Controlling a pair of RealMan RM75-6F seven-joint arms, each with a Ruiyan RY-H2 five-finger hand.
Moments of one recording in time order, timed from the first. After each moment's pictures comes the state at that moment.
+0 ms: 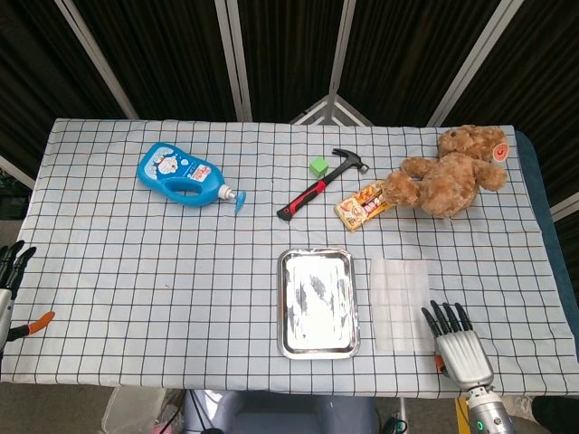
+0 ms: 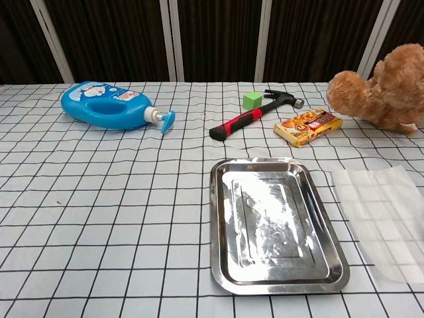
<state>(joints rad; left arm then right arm) -0.06 -1.09 -0.05 -1.63 1.50 1.53 0.07 0.08 -1.44 -0.07 -1.41 -1.55 1.31 -0.43</state>
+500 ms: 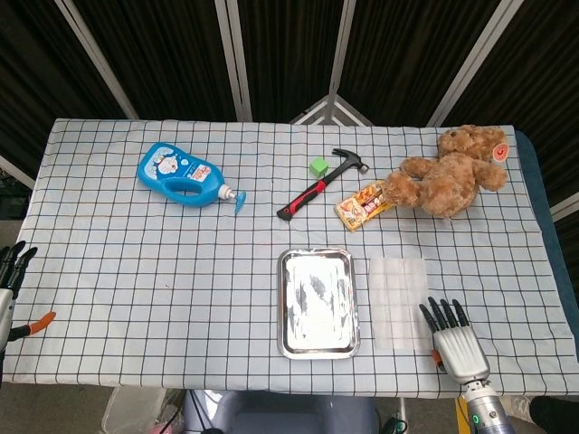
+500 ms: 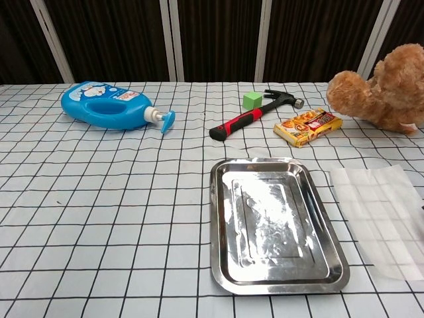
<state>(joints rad) -0.07 -1.09 -0.05 -1.63 1.50 1.53 0.07 0.09 -1.45 -0.06 -1.40 -1.53 1.28 -0.46</state>
